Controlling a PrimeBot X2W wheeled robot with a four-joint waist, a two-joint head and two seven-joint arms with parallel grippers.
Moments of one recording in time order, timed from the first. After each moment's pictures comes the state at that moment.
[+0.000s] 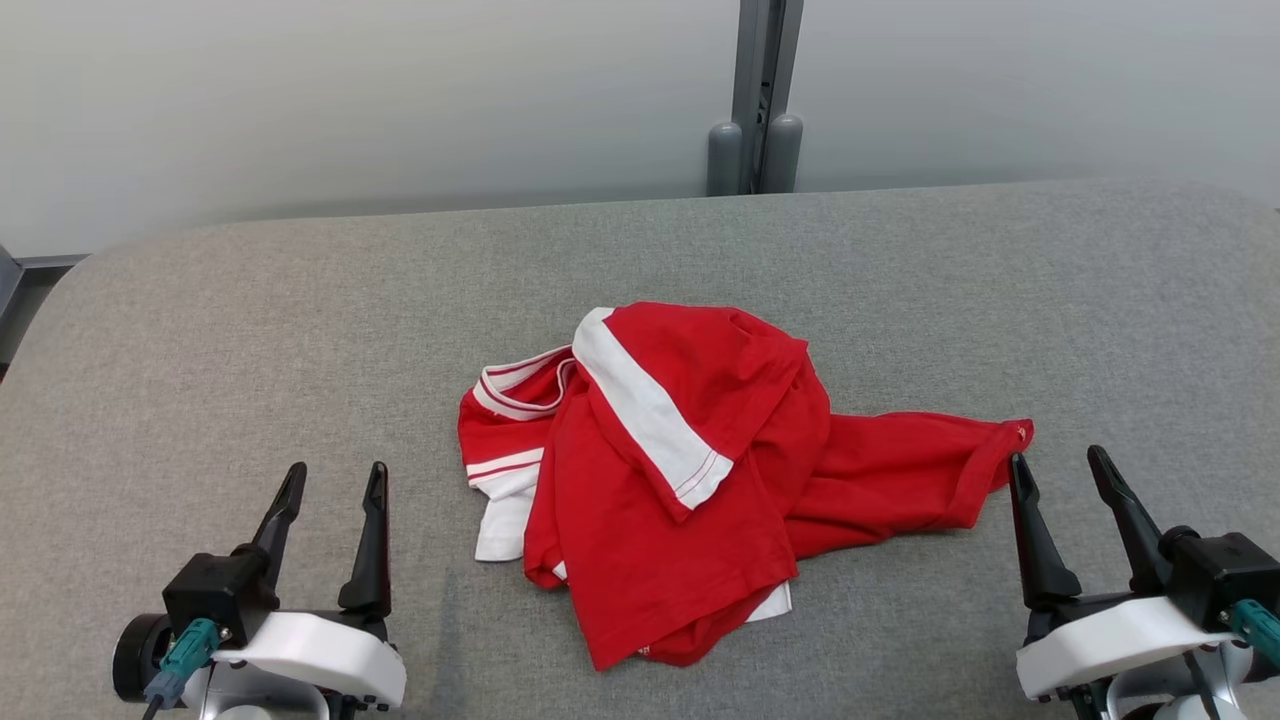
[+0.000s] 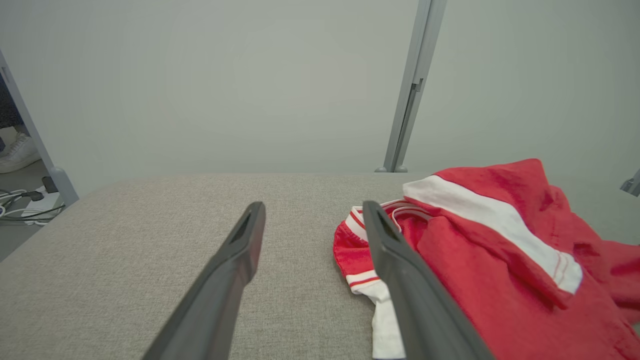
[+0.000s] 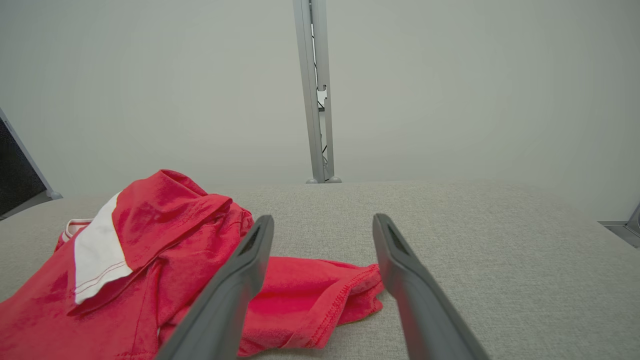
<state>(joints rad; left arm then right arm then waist) -0.09 0.28 -0.32 0.19 -0.48 0.17 -0.25 -0.05 -0.05 -0.01 0.15 0.16 0.13 -0.17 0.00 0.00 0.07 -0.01</state>
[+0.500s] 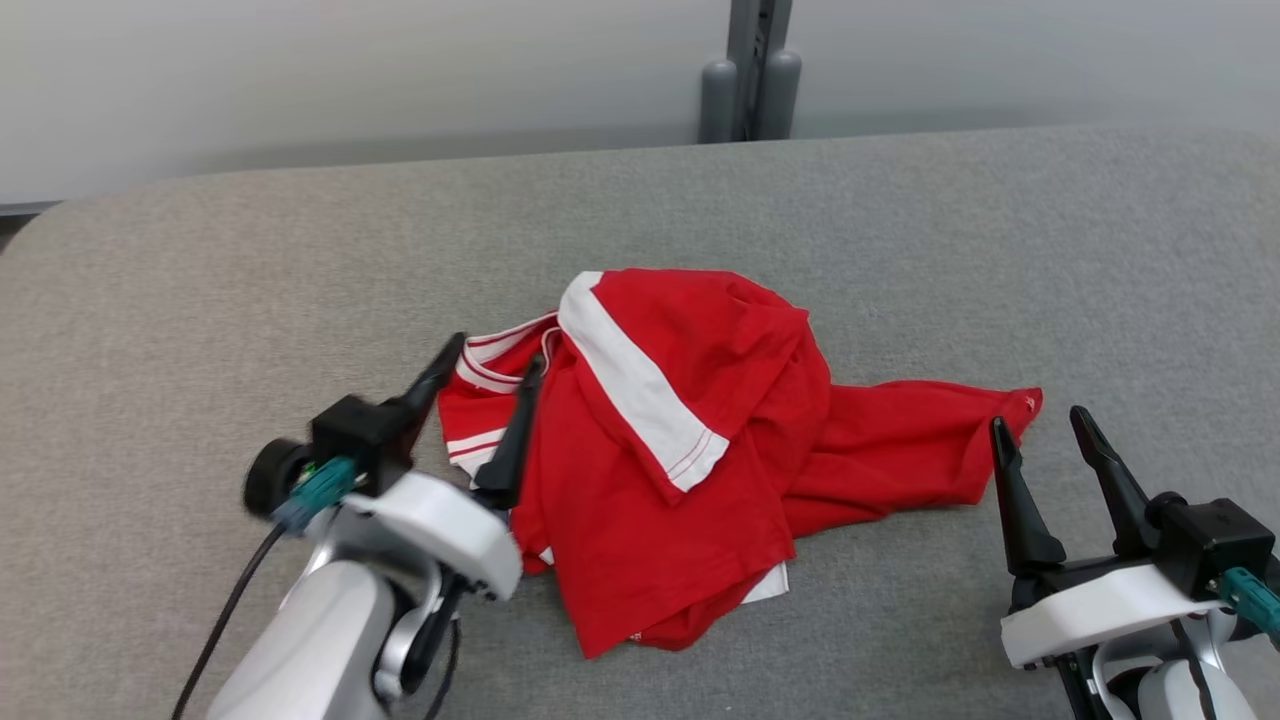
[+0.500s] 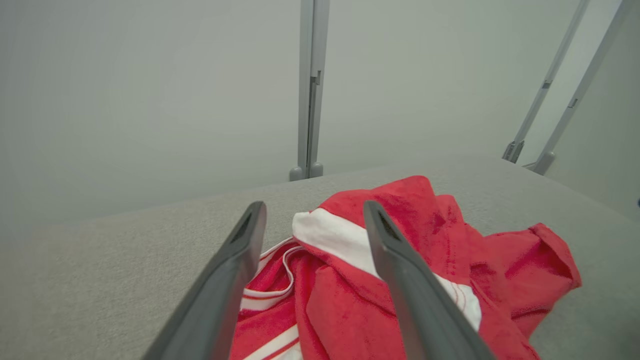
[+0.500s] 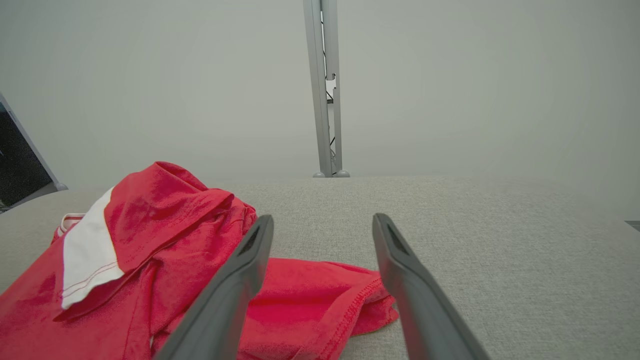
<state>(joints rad) -0.34 0.22 -0.47 0.22 -0.46 0.06 -0.11 -0.10 -0.05 0.01 0.14 0.16 0.13 -0.17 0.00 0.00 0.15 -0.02</state>
